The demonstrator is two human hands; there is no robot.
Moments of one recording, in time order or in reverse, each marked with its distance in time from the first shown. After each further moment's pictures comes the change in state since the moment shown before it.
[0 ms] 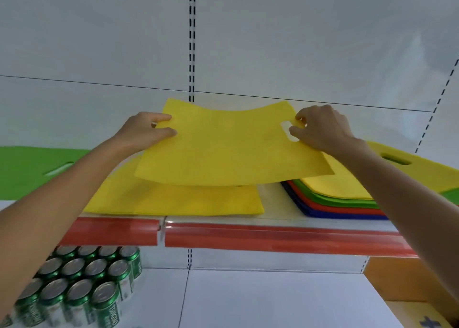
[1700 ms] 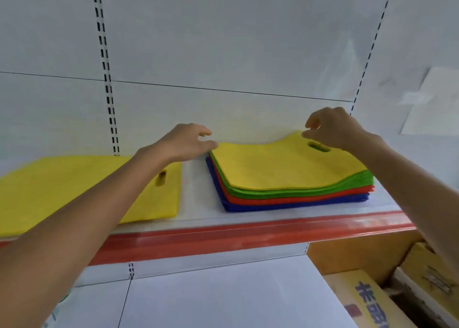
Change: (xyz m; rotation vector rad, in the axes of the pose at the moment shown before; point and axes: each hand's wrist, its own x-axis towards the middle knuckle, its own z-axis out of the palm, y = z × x) left_hand 0.005 0.108 0.141 0.210 -0.322 0.280; right_hand -0.017 0.140 -0.018 0.003 -0.136 0.178
